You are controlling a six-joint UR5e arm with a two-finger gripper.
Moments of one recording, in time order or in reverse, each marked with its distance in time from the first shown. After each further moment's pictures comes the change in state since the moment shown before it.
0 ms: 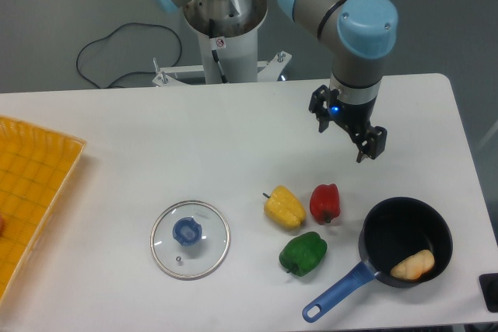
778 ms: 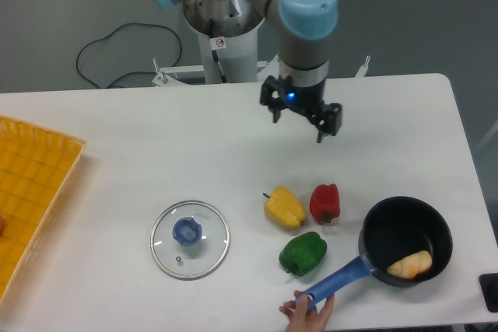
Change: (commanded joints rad) arm -0.158 0.066 -0.094 0.008 0.006 -0.422
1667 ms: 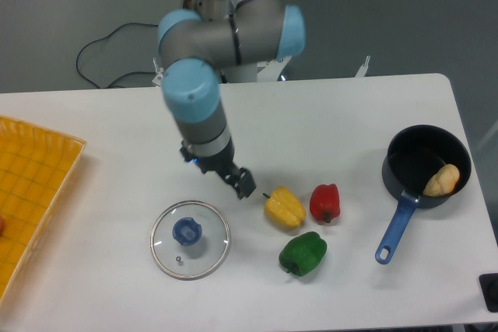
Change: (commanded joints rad) arm -0.296 -0.274 0.117 0.172 0.107 -0.124
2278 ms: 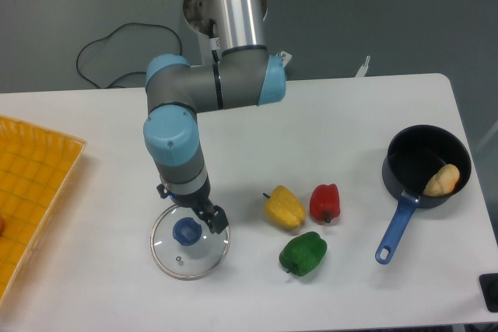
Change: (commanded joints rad) arm -0.008 -0.109 0.057 0.051 -0.114 -0.008
